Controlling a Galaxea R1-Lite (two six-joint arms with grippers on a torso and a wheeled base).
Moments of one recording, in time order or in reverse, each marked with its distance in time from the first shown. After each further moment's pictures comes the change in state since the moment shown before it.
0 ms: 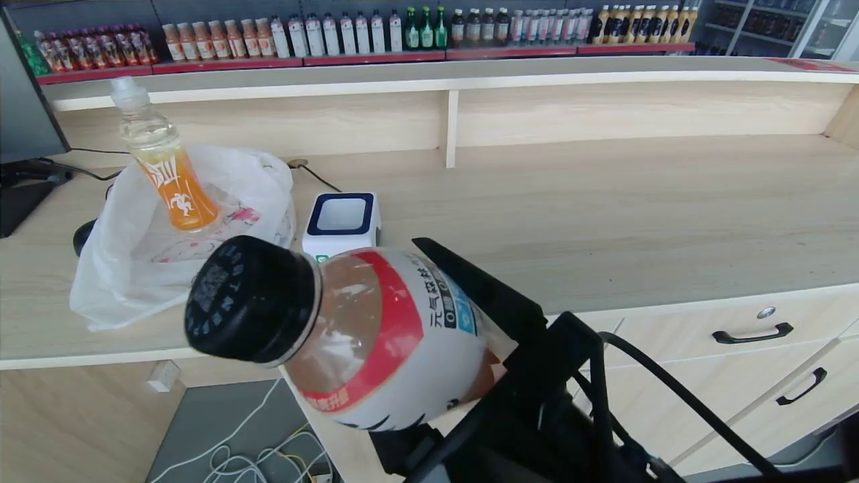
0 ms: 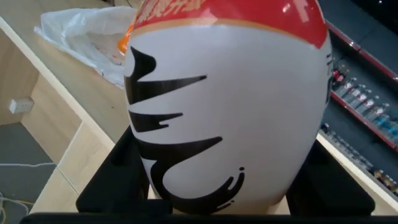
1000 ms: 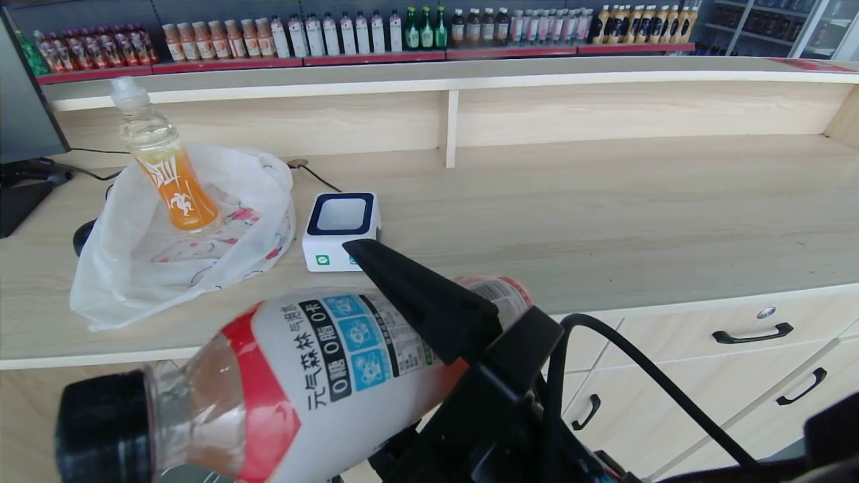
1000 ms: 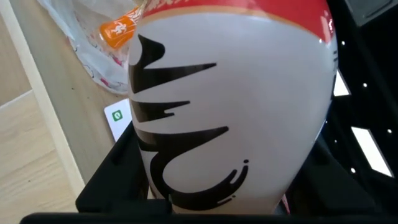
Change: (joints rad) left arm 0.000 0.000 0.000 0.000 0.000 0.000; right arm -0.001 0.029 -0.046 0.015 0.094 -0.453
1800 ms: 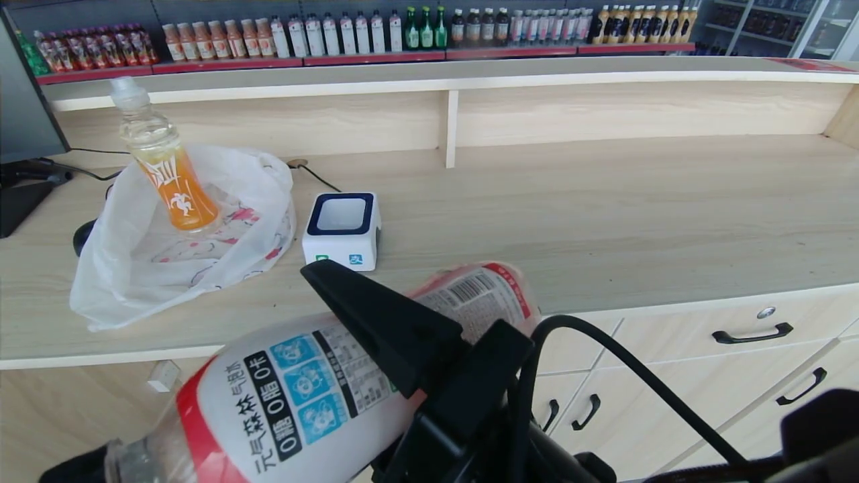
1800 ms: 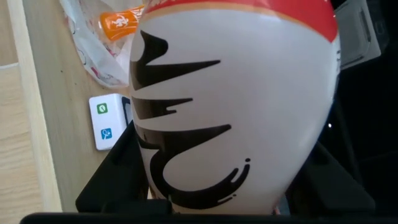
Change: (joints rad) left arm -0.001 0.000 0.000 0.000 0.000 0.000; right arm 0.001 0.002 -0.017 0.057 0.049 -0.217
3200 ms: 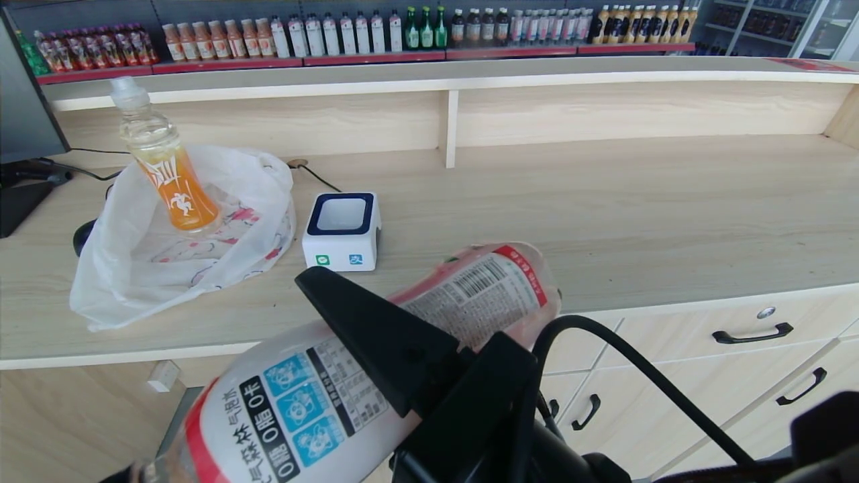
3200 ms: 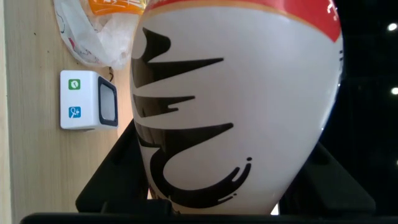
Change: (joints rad) left arm 0.001 0.000 0.000 0.000 0.000 0.000; right arm -0.001 -0.005 0.016 -0.020 -0.002 -0.223
